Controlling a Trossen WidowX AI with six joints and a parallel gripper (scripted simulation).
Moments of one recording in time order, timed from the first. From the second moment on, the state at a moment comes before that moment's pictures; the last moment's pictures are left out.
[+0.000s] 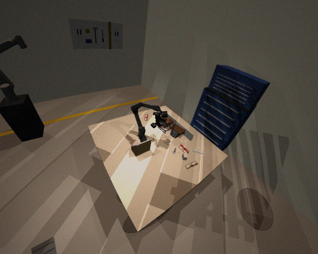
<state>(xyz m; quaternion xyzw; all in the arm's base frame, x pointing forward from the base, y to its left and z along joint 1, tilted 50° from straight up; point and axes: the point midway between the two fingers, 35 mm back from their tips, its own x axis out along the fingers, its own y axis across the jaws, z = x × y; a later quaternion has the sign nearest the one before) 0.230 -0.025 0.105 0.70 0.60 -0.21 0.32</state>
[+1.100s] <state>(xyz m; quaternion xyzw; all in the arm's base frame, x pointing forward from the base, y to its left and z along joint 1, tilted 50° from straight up) 0.247 -0.018 0.016 0.61 0.70 -0.16 0.32</state>
